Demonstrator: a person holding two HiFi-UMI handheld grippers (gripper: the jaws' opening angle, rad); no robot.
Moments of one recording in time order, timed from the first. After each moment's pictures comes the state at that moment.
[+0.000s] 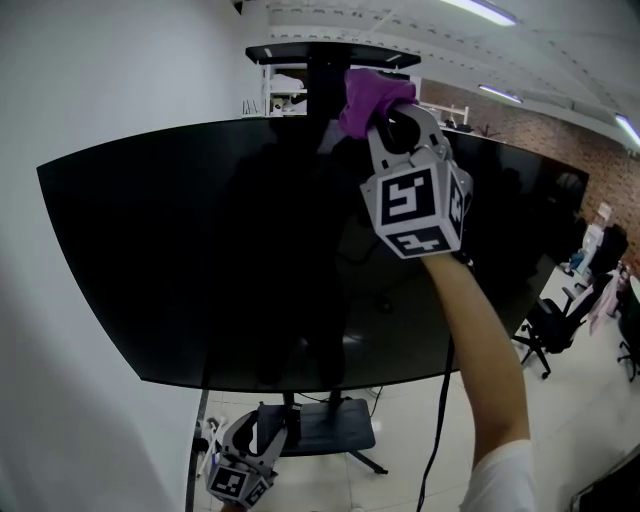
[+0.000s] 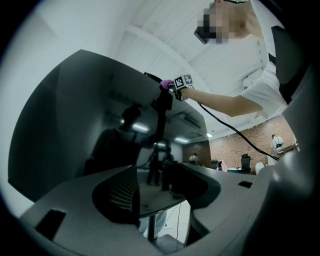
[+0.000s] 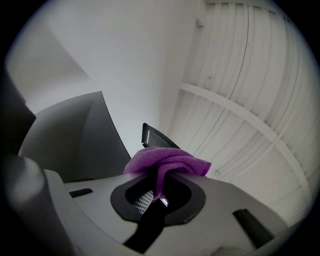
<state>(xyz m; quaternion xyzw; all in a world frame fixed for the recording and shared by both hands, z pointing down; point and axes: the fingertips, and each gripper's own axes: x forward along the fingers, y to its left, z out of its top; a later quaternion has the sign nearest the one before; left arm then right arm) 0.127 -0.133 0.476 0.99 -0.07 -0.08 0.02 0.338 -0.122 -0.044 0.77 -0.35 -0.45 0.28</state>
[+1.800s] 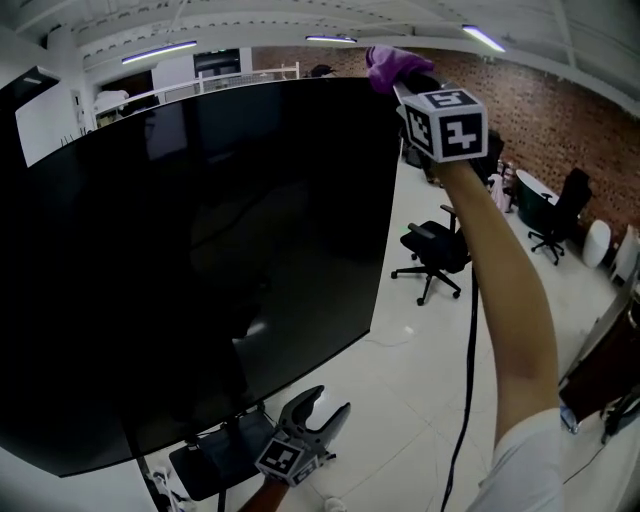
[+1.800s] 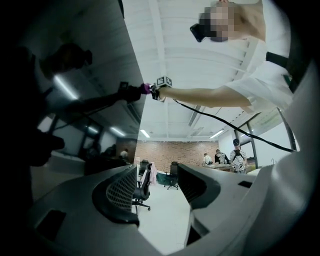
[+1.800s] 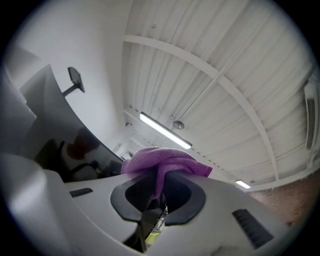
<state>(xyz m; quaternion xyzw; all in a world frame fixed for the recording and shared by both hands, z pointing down) 0.442 0.238 0.454 0.93 0.34 -0.06 0.07 0.716 0.311 -0.040 0.93 -0.21 -0.23 0.19</state>
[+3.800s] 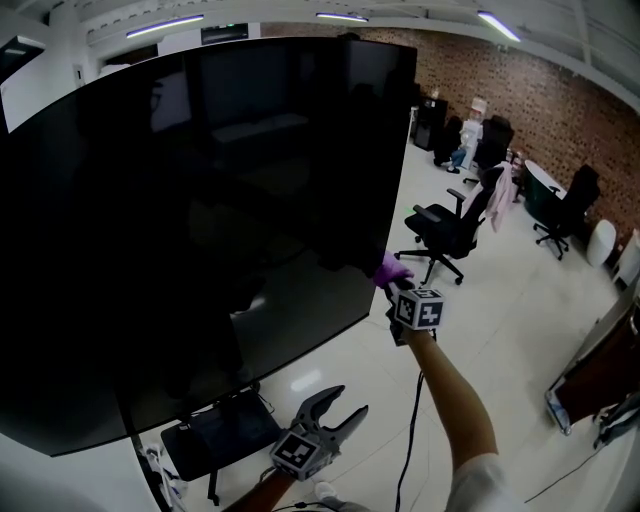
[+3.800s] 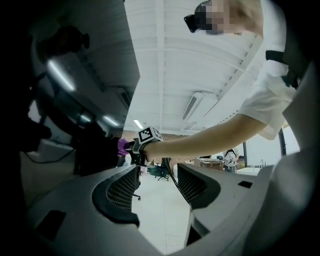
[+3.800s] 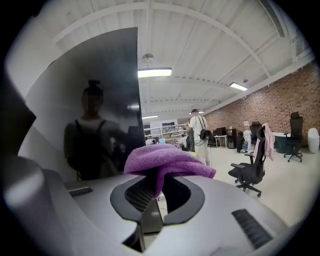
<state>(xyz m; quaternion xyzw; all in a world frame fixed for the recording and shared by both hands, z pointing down) 0.441 0.291 0.505 0.92 0.39 -0.01 0.07 0.766 0.347 0.495 0.95 -0.30 0.11 -0.06</state>
